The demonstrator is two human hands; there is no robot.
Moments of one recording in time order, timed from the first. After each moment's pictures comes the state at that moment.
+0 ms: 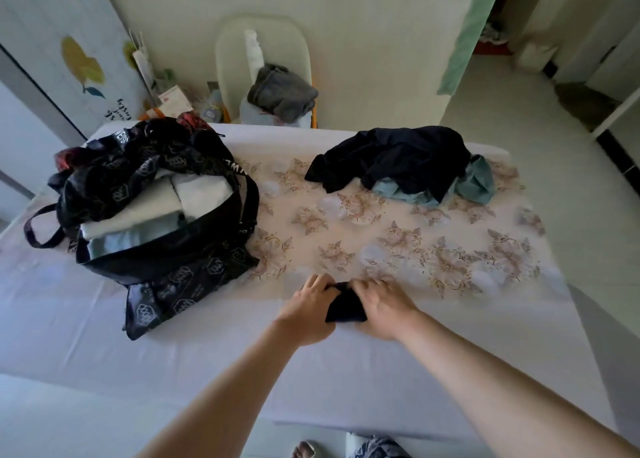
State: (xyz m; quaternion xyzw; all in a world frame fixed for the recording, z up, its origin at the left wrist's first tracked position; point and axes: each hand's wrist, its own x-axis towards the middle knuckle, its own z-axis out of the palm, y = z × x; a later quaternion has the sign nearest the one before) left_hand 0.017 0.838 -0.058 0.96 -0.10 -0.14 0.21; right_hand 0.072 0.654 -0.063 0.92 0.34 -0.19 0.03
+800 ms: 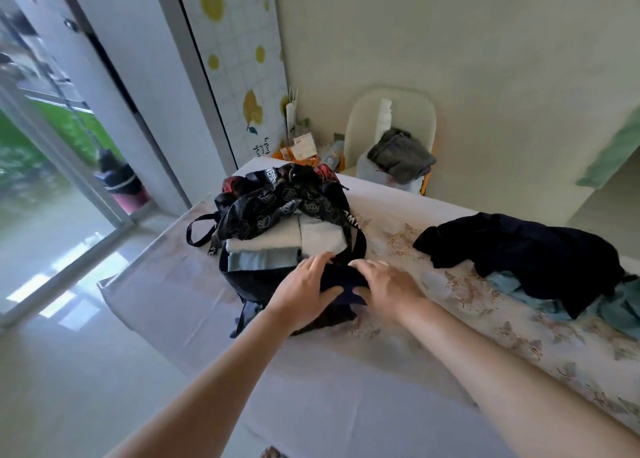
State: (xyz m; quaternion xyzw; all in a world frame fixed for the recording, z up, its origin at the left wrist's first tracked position) left_hand 0.013 1.020 0.053 0.96 0.11 0.08 0.23; right_hand 0.138 0.857 0.049 0.87 0.45 -0.12 -0.15
